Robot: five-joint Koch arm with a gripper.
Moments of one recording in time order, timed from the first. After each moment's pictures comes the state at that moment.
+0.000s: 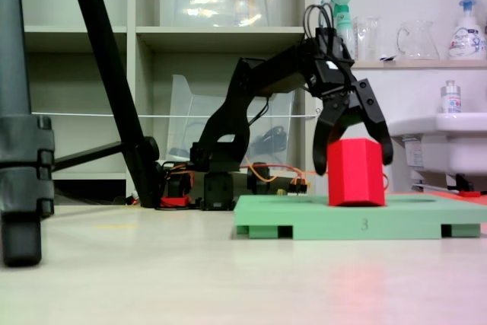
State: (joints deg) arm -32.8 48.6 35.9 73.0 126.4
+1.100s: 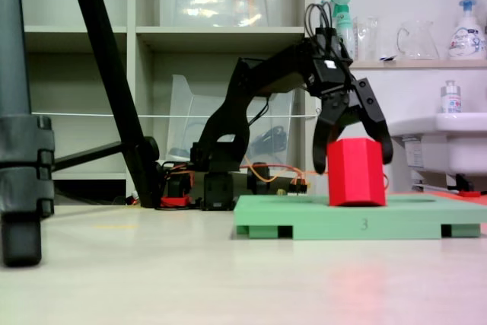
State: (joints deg) arm -31.3 48.1 35.6 72.2 122.1
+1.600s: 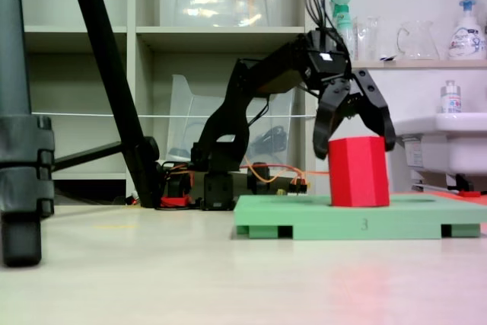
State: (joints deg) arm -30.1 46.3 33.0 67.6 113.5
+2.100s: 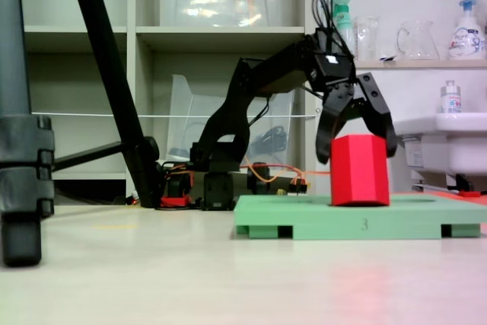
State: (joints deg) arm -33.4 47.7 33.8 71.1 117.2
